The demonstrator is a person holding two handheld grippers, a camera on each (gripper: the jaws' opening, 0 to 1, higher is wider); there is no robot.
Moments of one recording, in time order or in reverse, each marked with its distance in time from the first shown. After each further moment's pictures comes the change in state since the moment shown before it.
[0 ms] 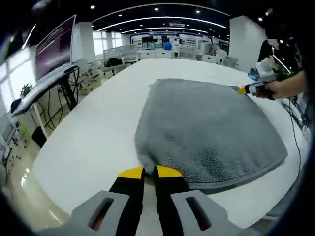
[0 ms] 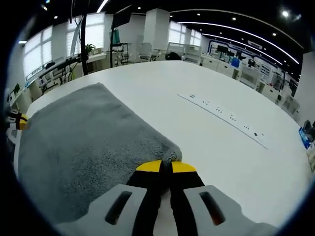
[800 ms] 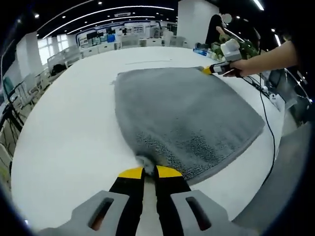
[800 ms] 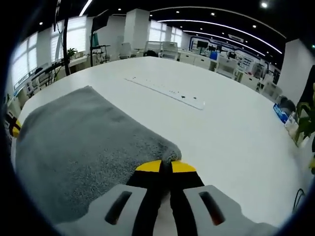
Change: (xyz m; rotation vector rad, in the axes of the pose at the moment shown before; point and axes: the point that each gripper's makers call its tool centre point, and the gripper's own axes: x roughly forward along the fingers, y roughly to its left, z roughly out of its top) left arm -0.007 -0.197 0.032 0.216 0.084 -0.396; right arm -0.095 -0.142 -0.091 0.096 0.018 -0.129
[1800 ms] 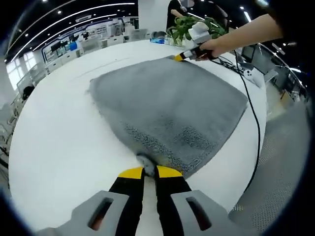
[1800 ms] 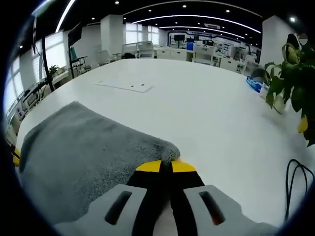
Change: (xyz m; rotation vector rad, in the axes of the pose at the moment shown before) left arm 0.031 -0.091 0.025 0.249 0.058 -0.080; right arm -0.047 -0.095 -0.049 0.189 0.016 -0.078
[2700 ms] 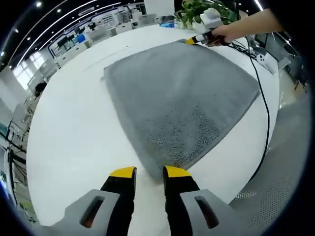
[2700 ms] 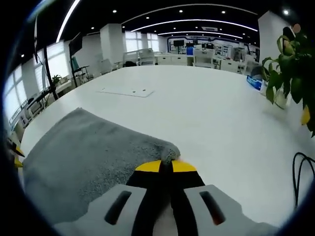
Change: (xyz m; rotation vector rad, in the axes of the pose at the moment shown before) left arm -0.027 0.007 -0.006 -0.026 0.137 0.133; right arm -0.014 0.015 0.000 0.026 -0.070 0.048
